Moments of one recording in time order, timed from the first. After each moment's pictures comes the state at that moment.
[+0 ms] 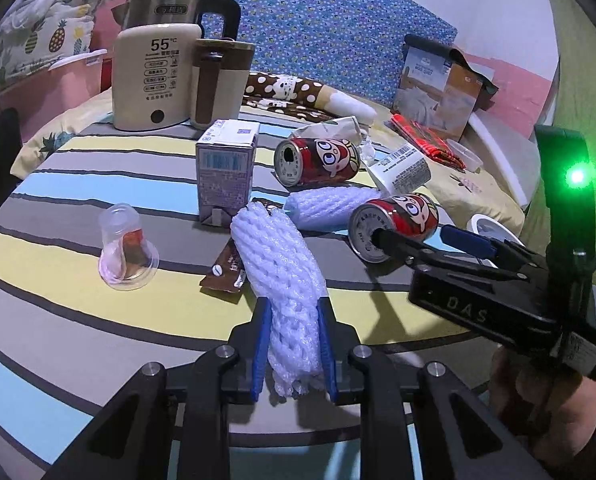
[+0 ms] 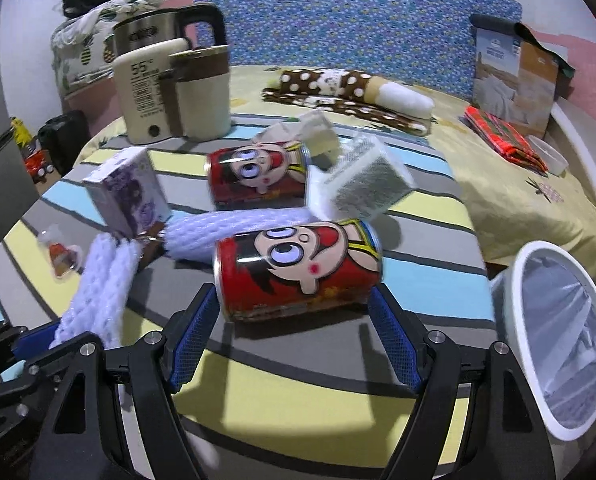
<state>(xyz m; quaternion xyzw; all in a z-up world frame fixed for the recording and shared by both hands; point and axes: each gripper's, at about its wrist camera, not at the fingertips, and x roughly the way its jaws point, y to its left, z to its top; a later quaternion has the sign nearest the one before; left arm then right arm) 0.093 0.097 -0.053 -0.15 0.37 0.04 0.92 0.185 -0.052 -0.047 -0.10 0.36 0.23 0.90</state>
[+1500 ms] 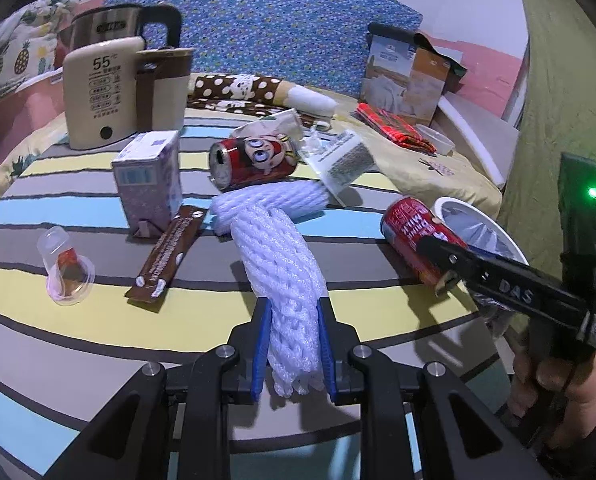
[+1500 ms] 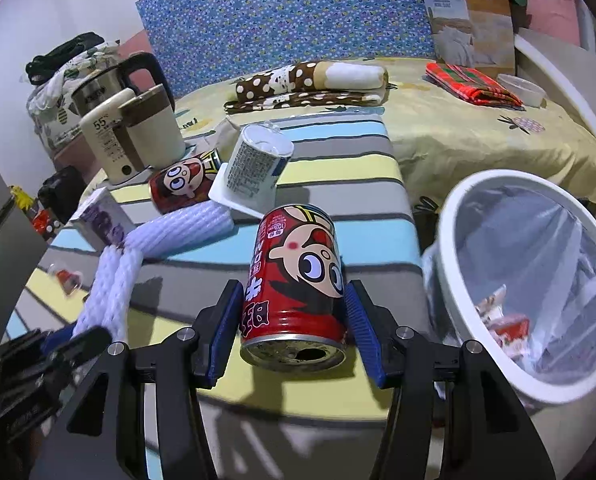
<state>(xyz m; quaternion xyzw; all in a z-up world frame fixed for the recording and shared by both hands) 0.101 0.058 -0.046 -0.12 0.37 -0.02 0.92 0.186 -0.135 -0.043 0.01 0.39 0.23 0.89</state>
